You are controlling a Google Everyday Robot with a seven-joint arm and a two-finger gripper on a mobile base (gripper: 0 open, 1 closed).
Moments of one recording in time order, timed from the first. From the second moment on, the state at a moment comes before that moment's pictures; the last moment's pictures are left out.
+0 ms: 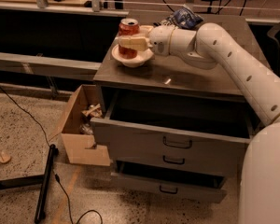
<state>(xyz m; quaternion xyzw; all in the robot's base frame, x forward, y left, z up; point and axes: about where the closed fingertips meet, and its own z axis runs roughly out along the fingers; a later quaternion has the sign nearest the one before) 0.767 0.022 0.930 -0.40 0.60 0.37 0.59</state>
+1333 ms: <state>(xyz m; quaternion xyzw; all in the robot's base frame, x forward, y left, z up) 0.804 0.002 0.916 -0.39 0.62 0.30 0.62</state>
